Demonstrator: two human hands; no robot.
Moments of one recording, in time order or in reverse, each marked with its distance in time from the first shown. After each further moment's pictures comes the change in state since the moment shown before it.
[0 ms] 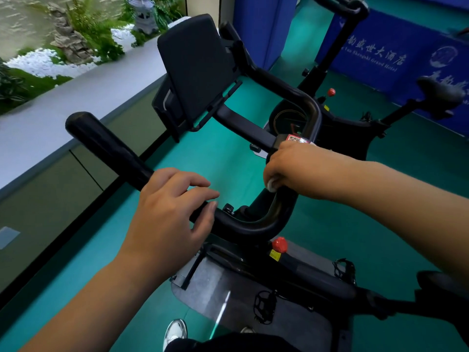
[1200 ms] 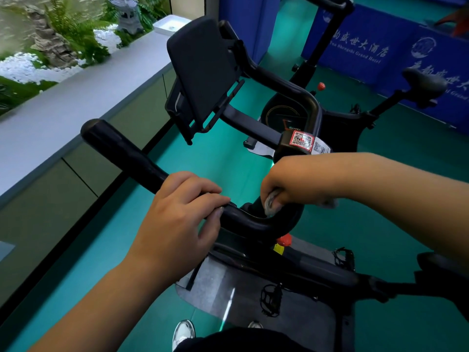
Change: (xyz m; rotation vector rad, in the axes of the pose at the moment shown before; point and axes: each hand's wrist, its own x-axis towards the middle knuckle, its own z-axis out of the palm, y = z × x) left_hand -0.004 -0.020 -0.010 -0.099 -0.023 0.172; right_hand 0.008 -0.042 -0.025 0.274 -0.423 0.055
